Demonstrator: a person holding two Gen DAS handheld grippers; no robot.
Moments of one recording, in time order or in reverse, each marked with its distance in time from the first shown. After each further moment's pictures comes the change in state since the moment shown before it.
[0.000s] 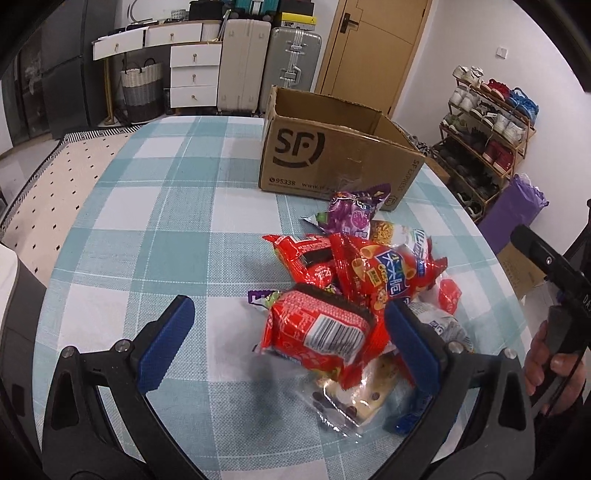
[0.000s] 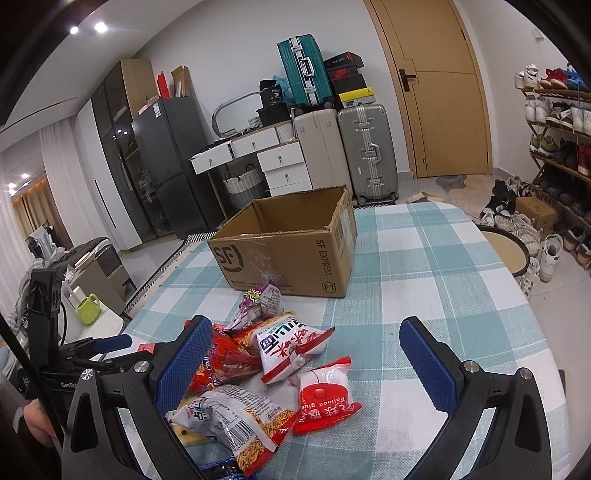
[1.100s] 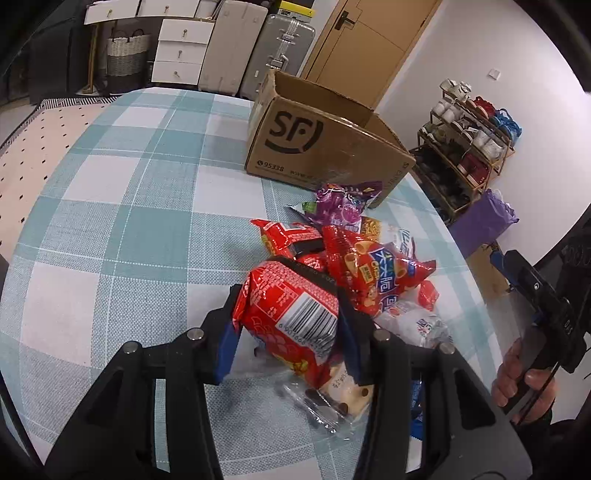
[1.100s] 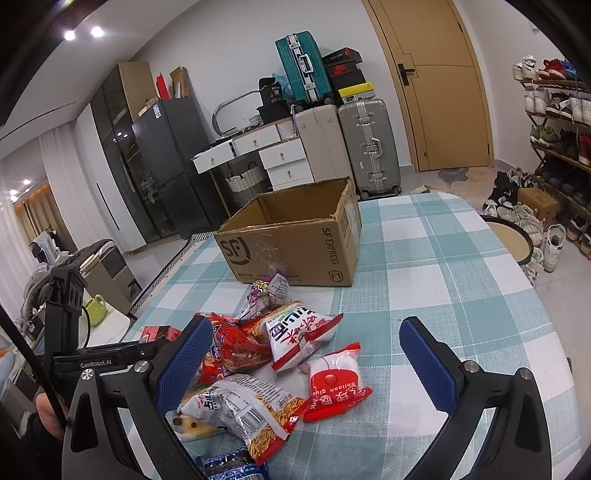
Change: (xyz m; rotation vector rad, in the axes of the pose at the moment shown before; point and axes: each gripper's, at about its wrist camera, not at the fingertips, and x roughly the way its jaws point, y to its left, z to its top) left arm 0.010 0.023 -0.006 -0.095 0.036 -0.170; right arm -0.003 0.003 -0.013 0.024 0.008 0.018
